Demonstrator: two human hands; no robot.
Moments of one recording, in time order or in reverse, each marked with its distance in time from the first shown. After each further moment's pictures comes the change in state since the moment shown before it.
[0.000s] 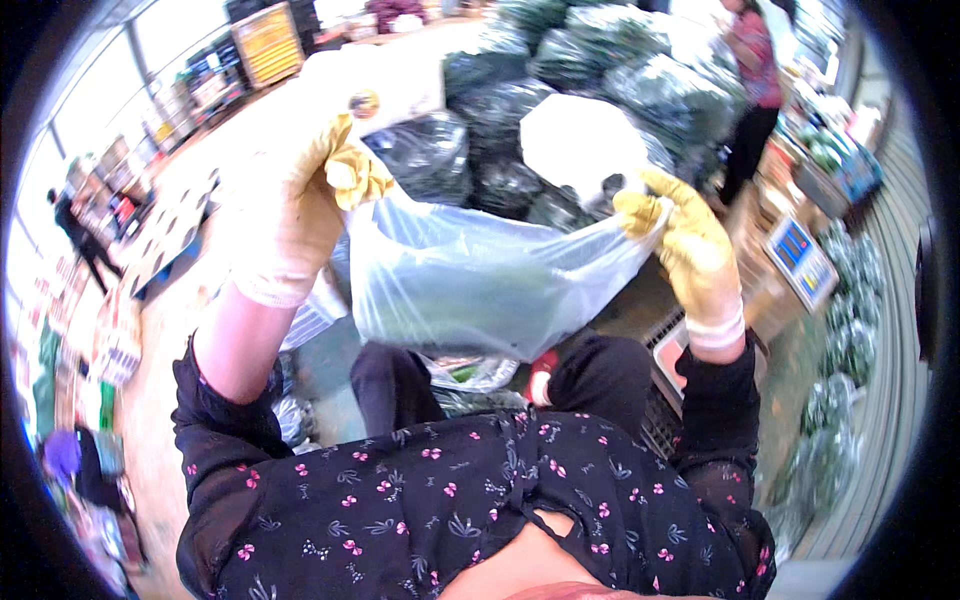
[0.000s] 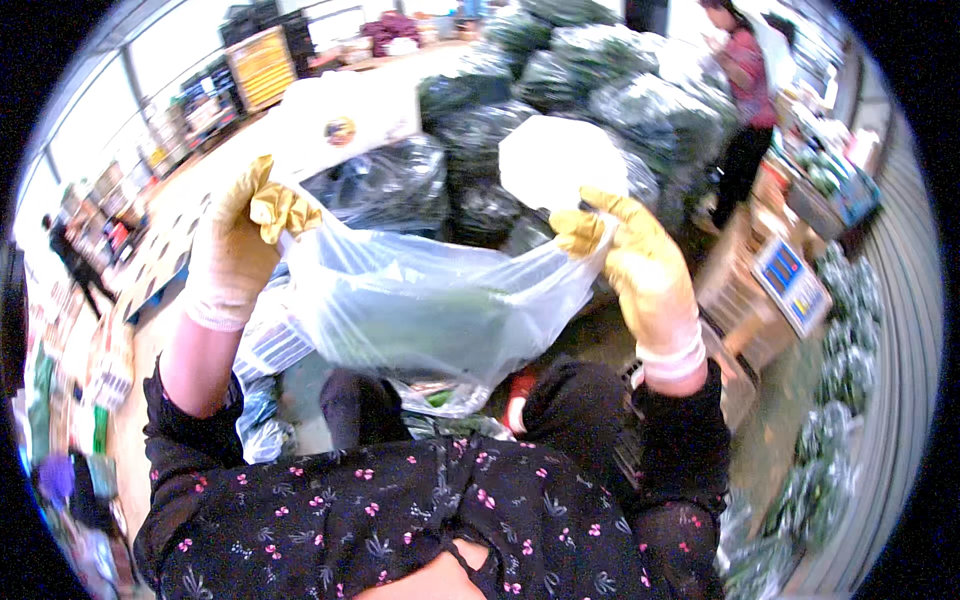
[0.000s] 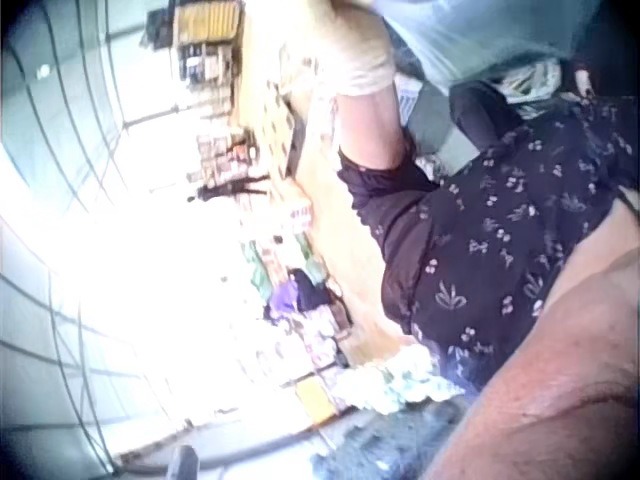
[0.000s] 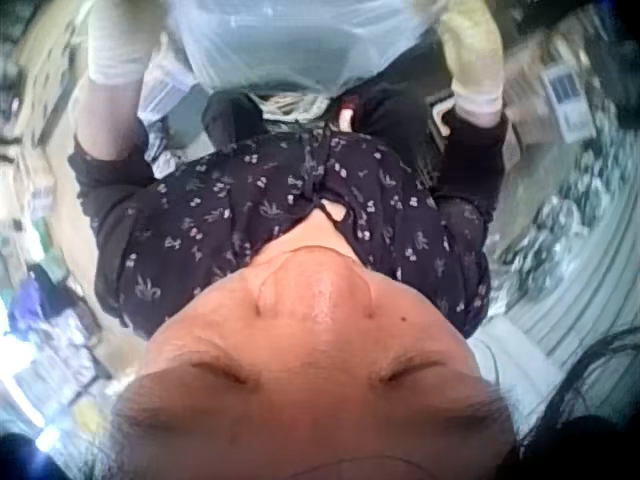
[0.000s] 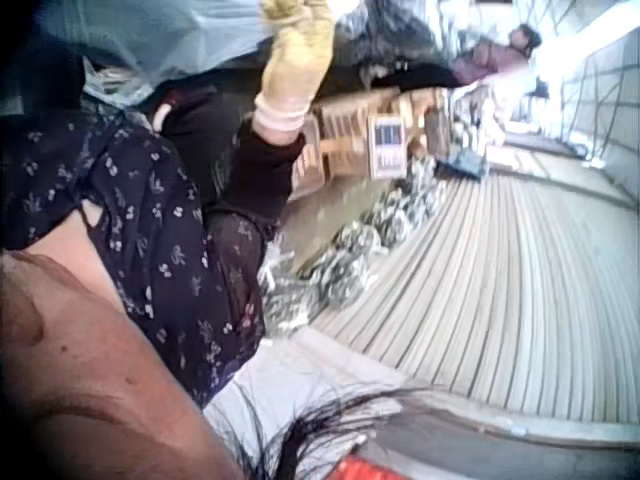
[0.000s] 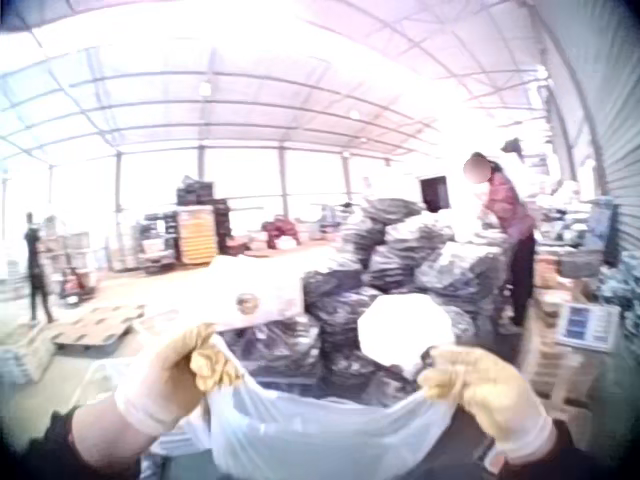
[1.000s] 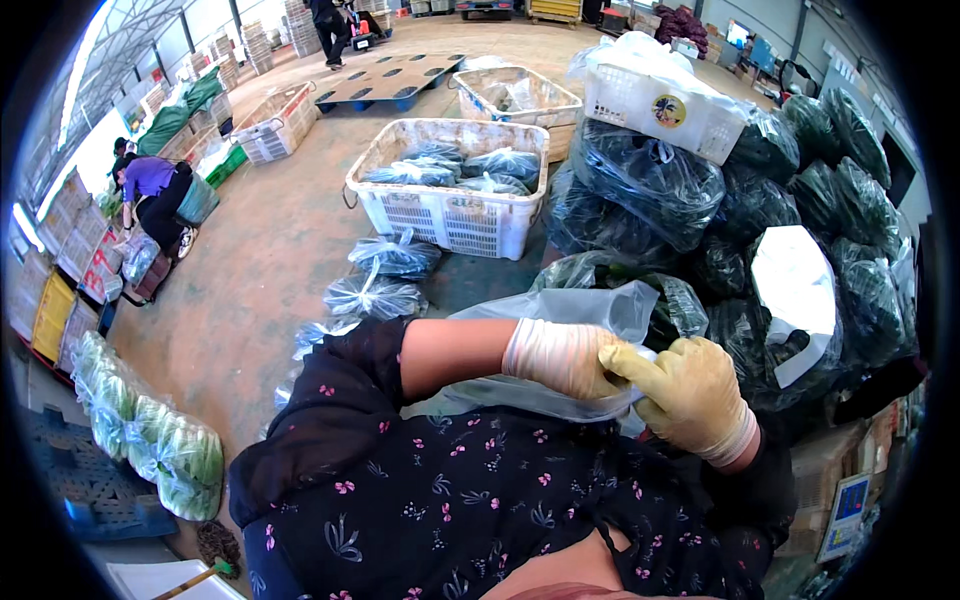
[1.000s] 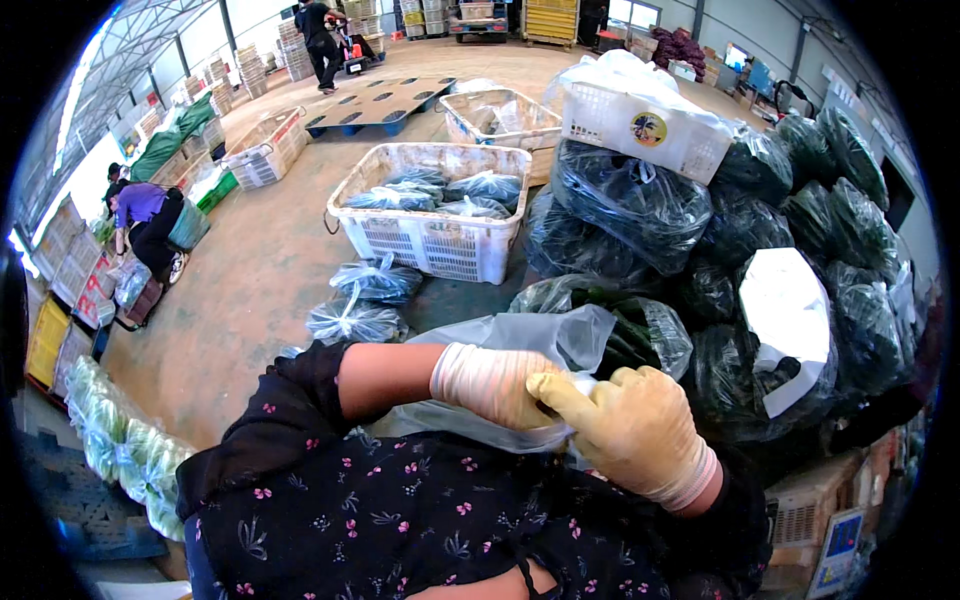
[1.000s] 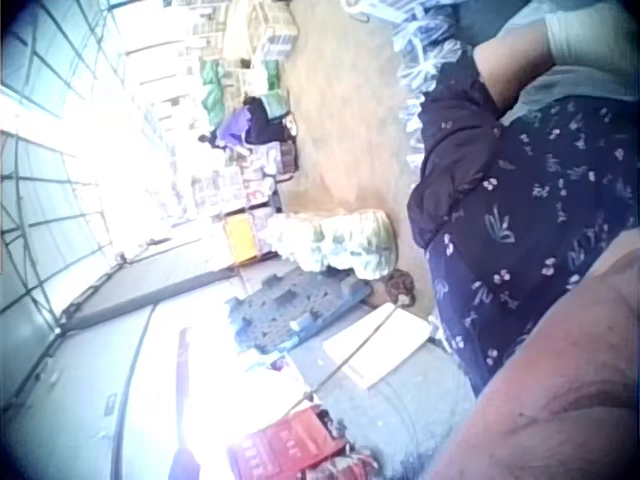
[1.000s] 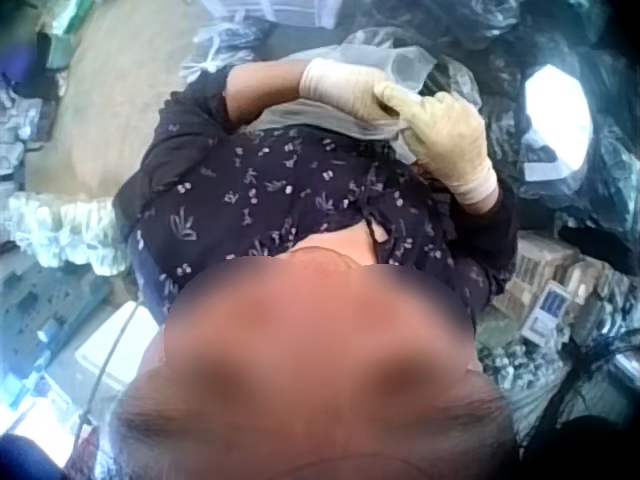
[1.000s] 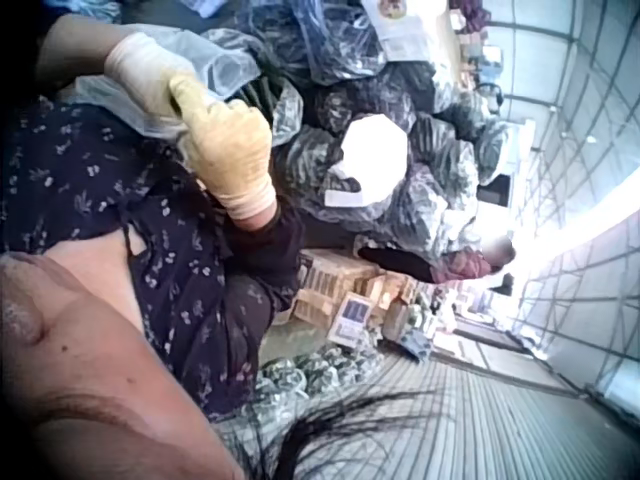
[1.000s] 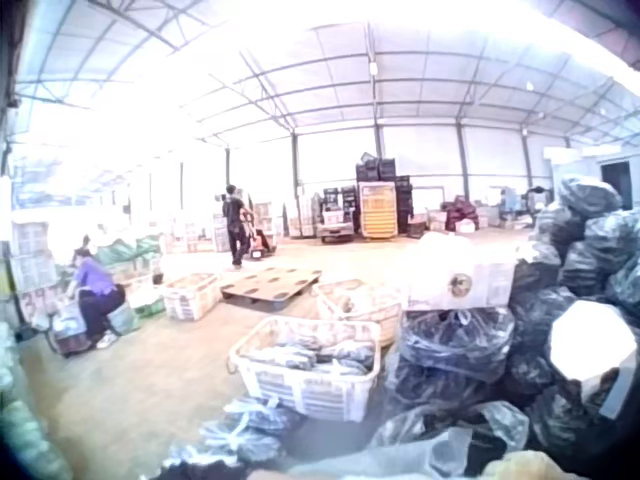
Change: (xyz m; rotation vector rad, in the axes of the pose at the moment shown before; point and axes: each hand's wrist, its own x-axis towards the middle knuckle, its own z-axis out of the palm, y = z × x) left_hand -0.156 -0.063 -0.027 0.723 -0.436 -0.058; right_hand 0.029 0.067 0.214 -1.156 -1.060 -0.764
